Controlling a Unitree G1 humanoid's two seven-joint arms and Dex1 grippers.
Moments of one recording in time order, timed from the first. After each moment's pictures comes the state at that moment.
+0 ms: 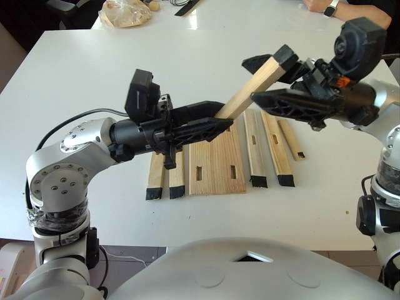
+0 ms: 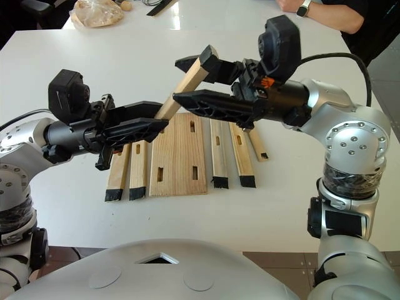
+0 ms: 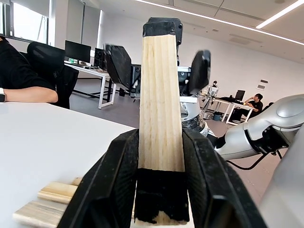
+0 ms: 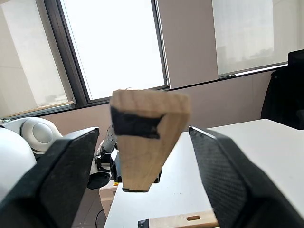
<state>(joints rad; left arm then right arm) -0.21 0.59 0.16 -0.64 -1.29 0.85 -0.70 -0.47 -0.60 -0.11 -0.43 1.29 0.90 0.83</state>
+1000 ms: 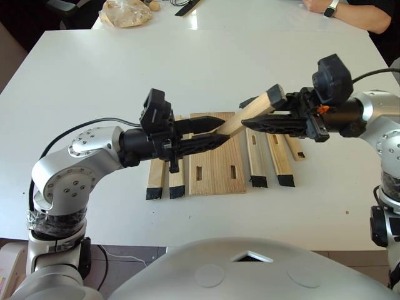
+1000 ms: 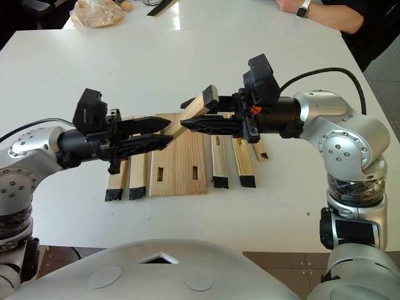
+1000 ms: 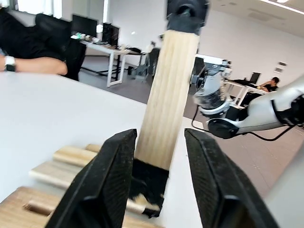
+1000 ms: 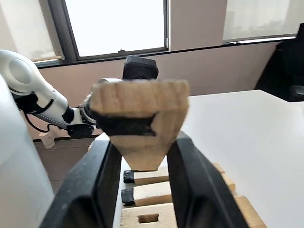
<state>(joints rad) -0.15 0.65 0.07 -0.61 -1.12 0.82 -0.75 -0.40 -0.69 -0.04 -0.43 1.01 0.79 1.03</state>
